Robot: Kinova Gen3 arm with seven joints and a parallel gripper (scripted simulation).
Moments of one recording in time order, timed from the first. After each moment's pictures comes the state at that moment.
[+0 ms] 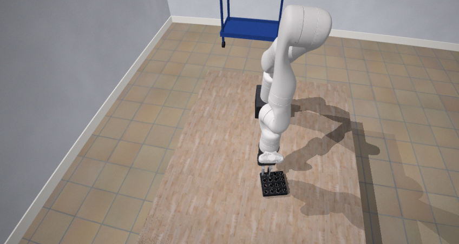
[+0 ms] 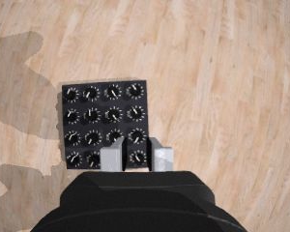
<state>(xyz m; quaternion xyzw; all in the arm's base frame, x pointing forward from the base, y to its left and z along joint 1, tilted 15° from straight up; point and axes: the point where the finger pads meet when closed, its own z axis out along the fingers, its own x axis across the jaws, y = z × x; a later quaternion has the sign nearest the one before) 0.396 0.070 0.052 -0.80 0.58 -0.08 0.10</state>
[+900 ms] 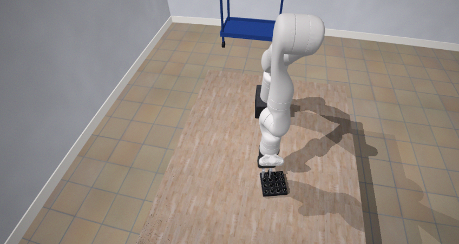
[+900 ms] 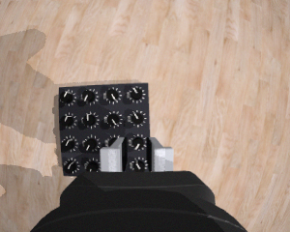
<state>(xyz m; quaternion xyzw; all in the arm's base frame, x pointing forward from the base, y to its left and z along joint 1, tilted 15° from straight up) 0.404 0.073 0.040 -0.81 0.58 -0.09 0.10</state>
